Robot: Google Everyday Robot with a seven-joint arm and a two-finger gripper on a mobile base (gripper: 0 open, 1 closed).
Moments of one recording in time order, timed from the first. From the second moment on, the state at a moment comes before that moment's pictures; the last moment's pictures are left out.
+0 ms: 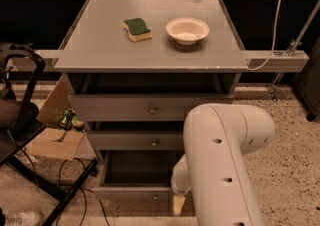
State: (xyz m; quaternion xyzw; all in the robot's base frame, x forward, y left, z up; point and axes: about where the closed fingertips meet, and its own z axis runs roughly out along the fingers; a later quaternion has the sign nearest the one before) arm 0.498 -0.079 0.208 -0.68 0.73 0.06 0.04
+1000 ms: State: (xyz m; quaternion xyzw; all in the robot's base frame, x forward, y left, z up) arm 0.506 -0.115 0.135 -0.67 0.74 0.05 -0.03
